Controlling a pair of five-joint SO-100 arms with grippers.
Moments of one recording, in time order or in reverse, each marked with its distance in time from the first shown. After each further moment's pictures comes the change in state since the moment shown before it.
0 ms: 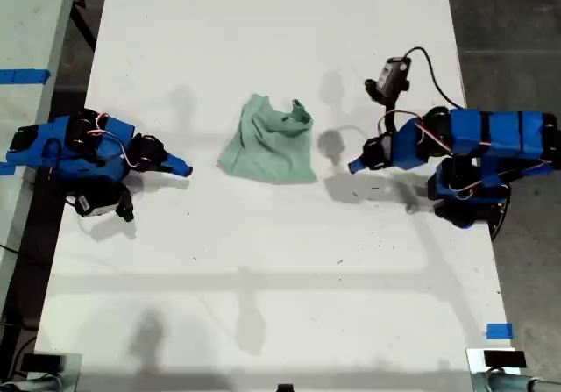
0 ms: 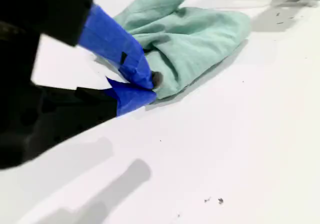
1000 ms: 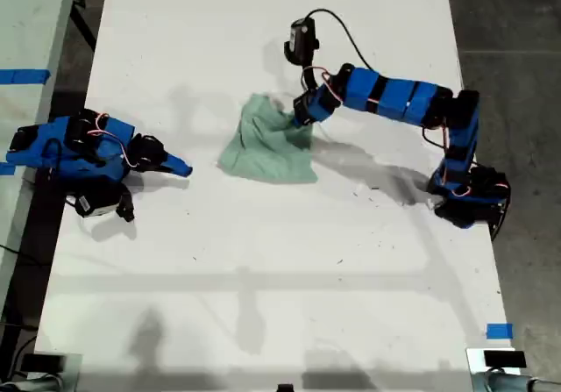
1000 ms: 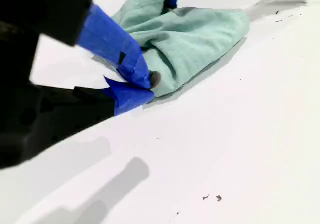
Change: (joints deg) arm 0 0.1 0.0 0.2 0.0 0.0; arm 1 20.7 -68.2 -65.8 3.4 -27.5
